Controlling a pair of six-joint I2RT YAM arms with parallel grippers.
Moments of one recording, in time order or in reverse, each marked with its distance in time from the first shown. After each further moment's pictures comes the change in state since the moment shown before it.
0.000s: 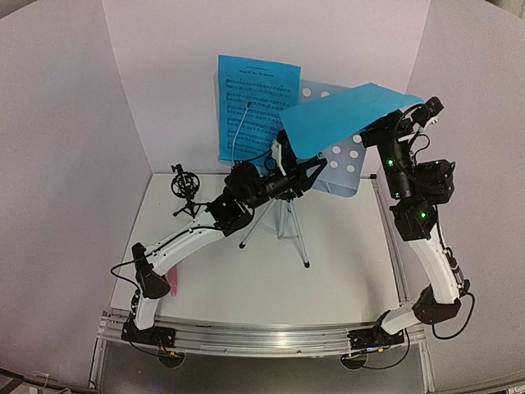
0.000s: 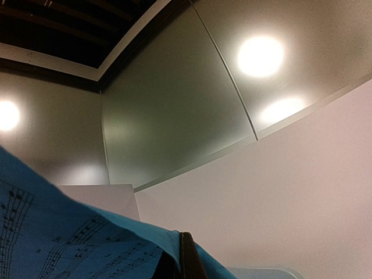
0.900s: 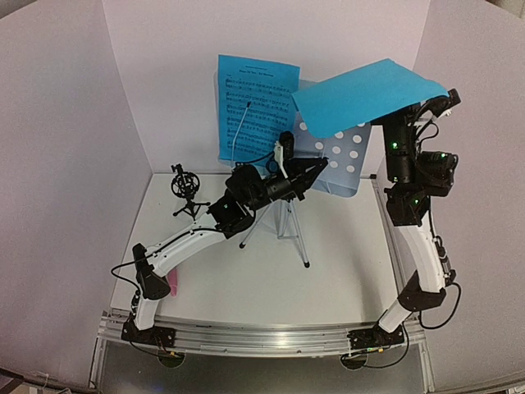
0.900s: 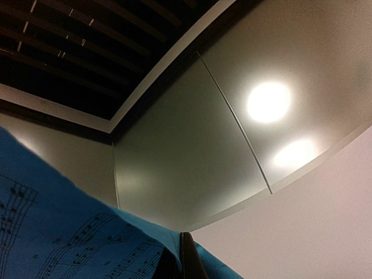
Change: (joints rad) left arm -0.013 0.000 -0.004 0.025 0.029 -0.032; right arm 0.000 0.195 0.316 0.116 -0.003 -0.003
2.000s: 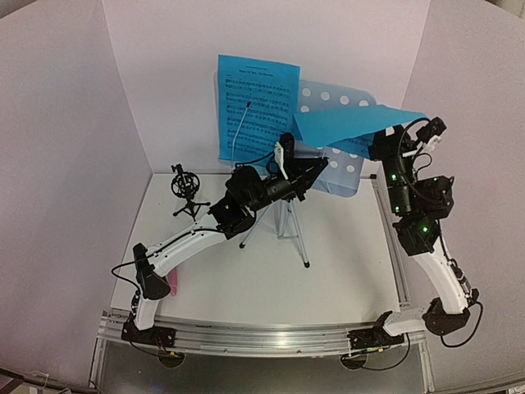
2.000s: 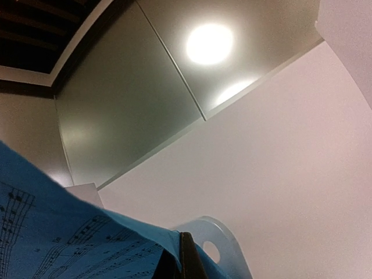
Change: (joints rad) left arm -0.001 0.000 -0.018 0.043 0.005 0.047; right arm 0.000 -0.342 -0.585 -0.054 0.213 0.057
